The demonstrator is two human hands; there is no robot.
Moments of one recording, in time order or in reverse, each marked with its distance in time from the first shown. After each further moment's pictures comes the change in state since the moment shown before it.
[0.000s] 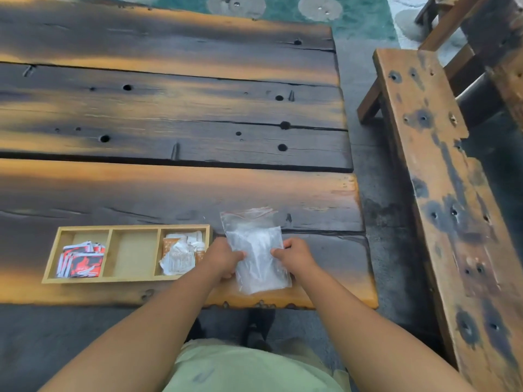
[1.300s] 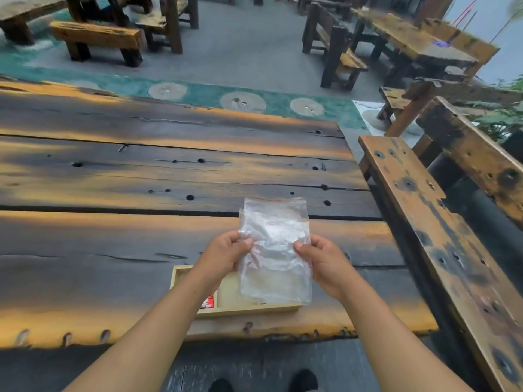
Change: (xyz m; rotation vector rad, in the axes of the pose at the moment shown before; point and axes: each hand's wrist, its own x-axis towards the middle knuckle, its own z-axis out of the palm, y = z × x) left_hand -0.103 -0.066 -0.263 -0.537 -0.188 0.585; right_hand -0.193 -0.158 0.116 0.498 -0.167 -0.455
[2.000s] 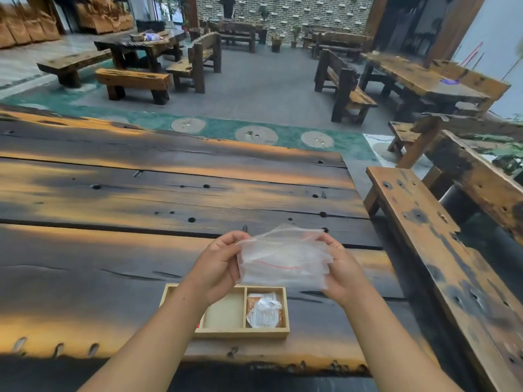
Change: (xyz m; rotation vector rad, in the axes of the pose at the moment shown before) left_hand -0.019 0.043 0.050 -0.505 -0.010 0.101; right_hand -0.014 -0.053 -0.040 0.435 -0.186 -0.120
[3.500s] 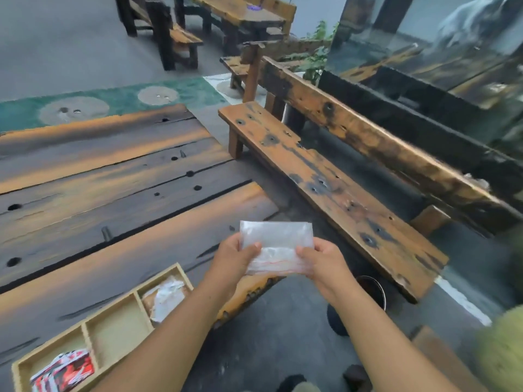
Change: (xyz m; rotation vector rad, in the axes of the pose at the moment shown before) left_hand 0.005 -0.140 0.147 0.602 -0.373 -0.316; right_hand -0.179 0.023 -0.105 -0.315 0.991 -0.075
